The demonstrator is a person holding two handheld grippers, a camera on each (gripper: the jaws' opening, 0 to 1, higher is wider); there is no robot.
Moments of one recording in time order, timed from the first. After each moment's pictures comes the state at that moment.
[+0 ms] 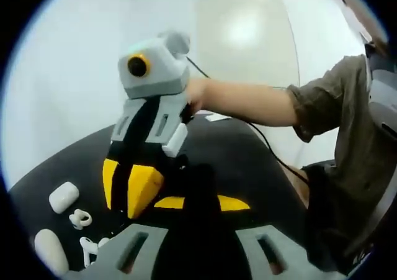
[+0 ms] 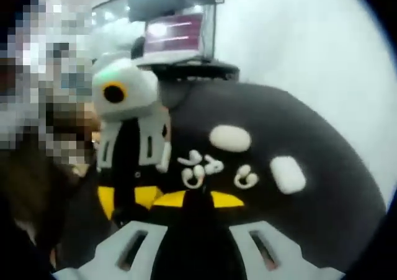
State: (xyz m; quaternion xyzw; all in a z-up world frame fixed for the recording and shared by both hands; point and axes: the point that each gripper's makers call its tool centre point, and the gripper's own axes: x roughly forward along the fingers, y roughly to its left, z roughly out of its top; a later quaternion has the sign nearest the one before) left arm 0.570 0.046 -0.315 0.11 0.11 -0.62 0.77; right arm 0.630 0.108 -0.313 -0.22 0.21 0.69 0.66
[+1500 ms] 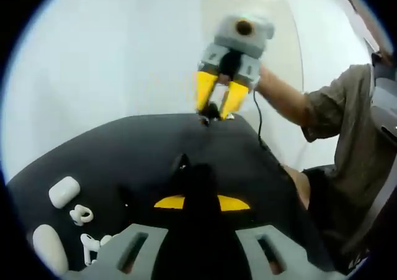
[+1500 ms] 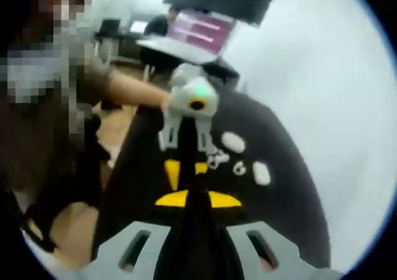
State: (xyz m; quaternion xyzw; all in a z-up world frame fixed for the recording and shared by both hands) left arm 0.576 0.047 -0.316 0.10 0.12 -0.61 0.77; right arm 0.569 0.024 -0.254 -0.42 0.13 0.61 0.66
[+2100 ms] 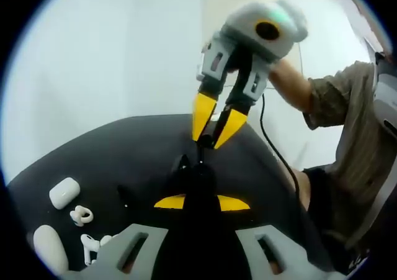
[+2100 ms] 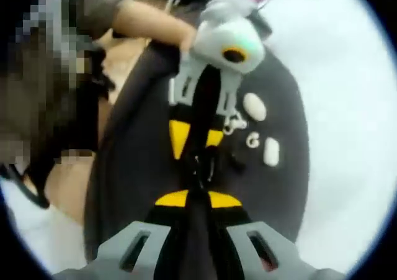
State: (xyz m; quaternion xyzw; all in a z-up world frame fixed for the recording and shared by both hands) left arm 0.586 0.059 -0.318 0.10 0.12 -0.61 0.77; right arm 0.579 0.030 -0.282 -0.61 0.21 0.53 0.54
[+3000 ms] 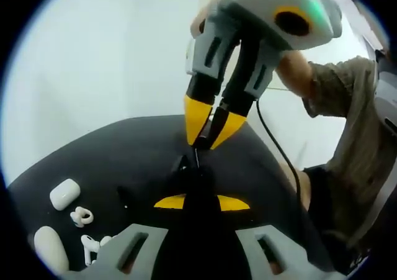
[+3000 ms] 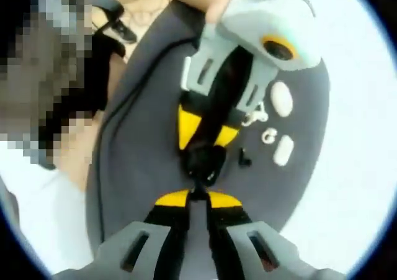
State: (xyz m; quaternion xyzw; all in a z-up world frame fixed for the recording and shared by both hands) left arm 0.574 0.047 -0.315 0.11 0.11 -0.61 0.77; right arm 0.579 0.033 -0.285 -0.71 0.27 0.49 0.43
